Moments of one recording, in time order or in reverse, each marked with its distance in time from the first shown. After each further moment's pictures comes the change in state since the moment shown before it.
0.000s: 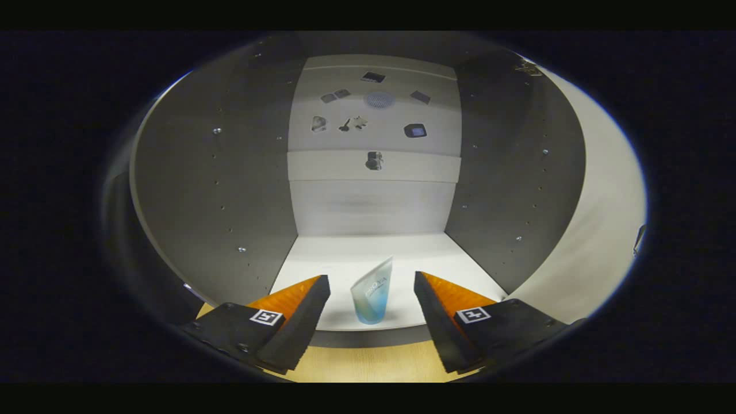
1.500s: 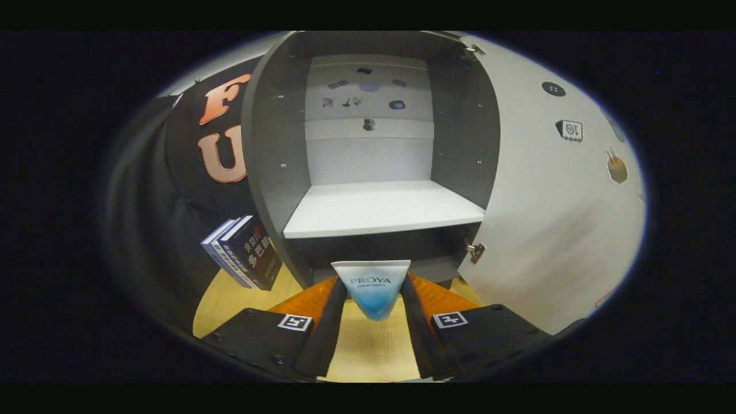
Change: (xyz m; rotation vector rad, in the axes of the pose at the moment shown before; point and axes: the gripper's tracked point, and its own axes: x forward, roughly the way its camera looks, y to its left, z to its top) arm -0.110 0.018 -0.116 0.066 0.070 0.002
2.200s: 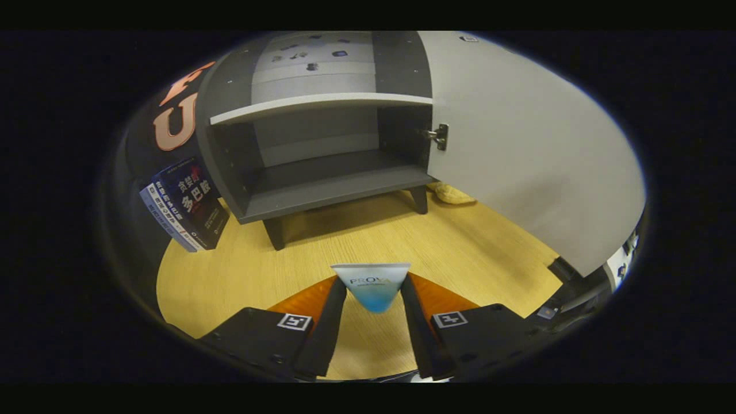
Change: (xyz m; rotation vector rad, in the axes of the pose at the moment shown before) arm 0.033 -0.040 -0.232 0.122 0.195 -0.193
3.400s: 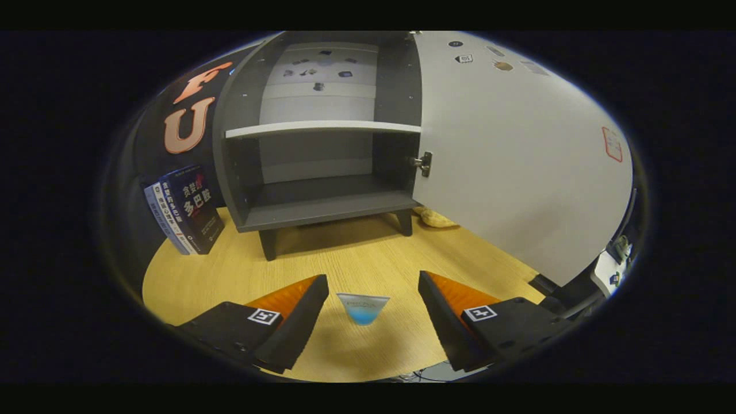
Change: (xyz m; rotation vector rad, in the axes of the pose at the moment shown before) arm -0.009 -0.020 -0.020 -0.016 -0.131 -0.067
